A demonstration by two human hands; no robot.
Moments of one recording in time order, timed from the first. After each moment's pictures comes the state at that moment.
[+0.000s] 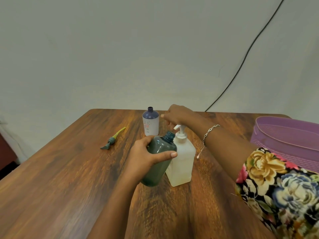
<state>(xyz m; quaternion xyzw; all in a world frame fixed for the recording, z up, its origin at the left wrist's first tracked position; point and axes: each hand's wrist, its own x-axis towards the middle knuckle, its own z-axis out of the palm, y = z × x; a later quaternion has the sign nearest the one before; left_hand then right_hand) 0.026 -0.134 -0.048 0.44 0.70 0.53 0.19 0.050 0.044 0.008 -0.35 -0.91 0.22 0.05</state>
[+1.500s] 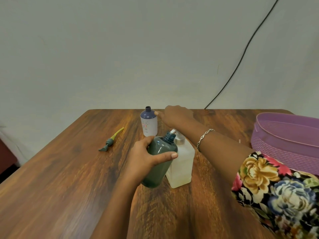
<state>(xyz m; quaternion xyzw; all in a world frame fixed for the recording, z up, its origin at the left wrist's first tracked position) 0.022 -0.121 -0.046 0.46 0.70 0.52 0.19 0.047 0.044 0.007 -0.39 -0.91 0.04 0.09</state>
